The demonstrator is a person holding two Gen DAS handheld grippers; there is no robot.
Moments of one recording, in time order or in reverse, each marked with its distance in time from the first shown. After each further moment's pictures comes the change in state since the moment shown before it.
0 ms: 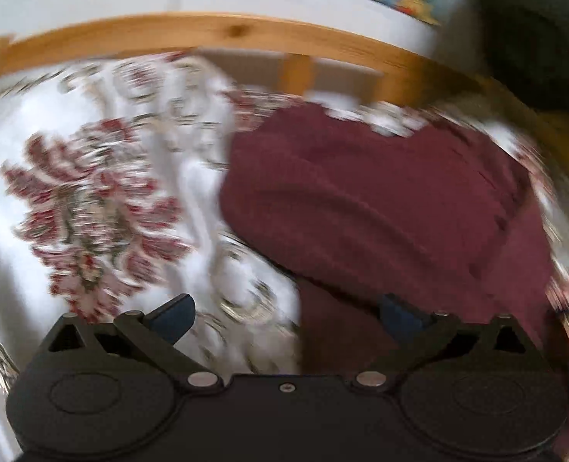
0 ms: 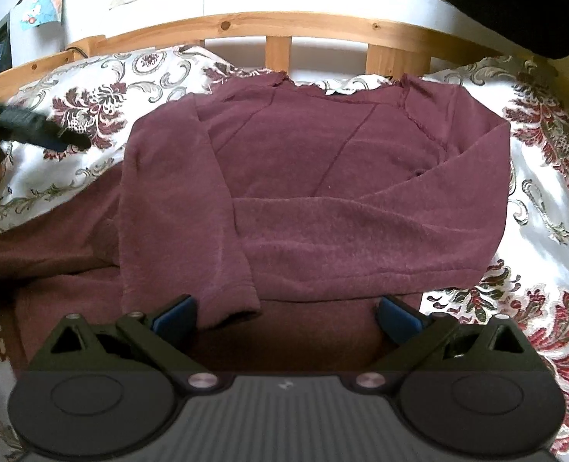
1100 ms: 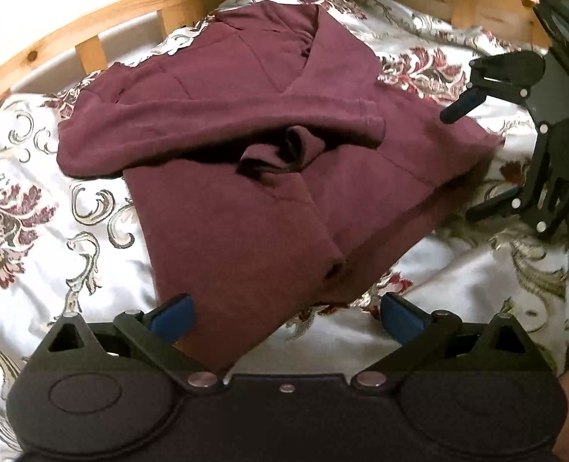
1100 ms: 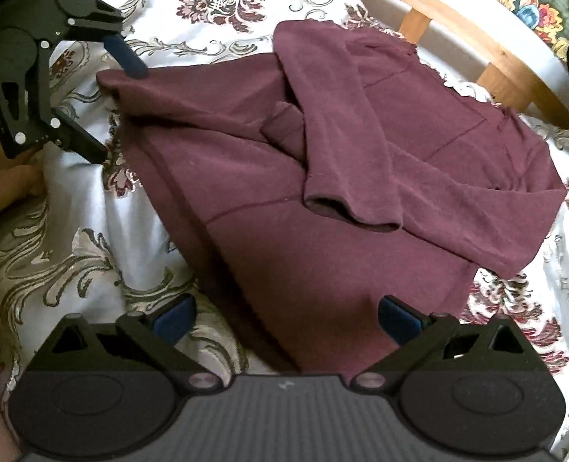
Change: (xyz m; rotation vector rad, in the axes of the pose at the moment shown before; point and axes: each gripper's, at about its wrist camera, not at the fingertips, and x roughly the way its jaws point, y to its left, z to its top) left arm -0.053 -0.065 -0.095 0.544 0.186 -0.218; right arm -0.042 0.105 -0.037 -0.424 0.266 0.021
